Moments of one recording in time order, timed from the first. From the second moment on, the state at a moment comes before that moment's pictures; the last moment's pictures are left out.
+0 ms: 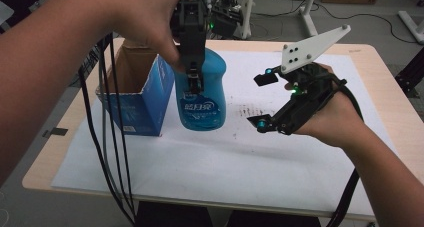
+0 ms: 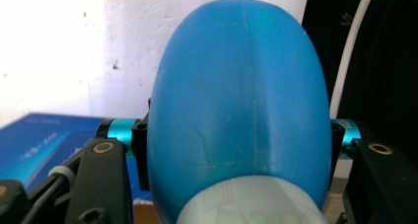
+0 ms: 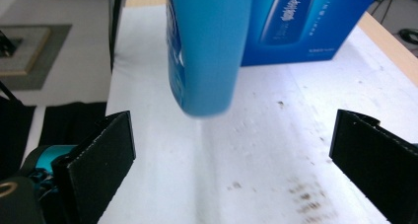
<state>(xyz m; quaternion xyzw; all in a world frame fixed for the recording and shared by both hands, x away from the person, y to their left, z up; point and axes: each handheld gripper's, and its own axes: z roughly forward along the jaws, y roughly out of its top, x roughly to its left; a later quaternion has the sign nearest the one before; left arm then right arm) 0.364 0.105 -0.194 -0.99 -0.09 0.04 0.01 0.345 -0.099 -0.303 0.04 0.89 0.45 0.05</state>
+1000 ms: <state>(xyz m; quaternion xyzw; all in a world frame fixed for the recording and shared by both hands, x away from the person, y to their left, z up) 0.387 0.202 -0.126 -0.89 -0.45 0.00 -0.05 0.355 -0.119 -0.259 0.02 0.93 0.35 0.09</state>
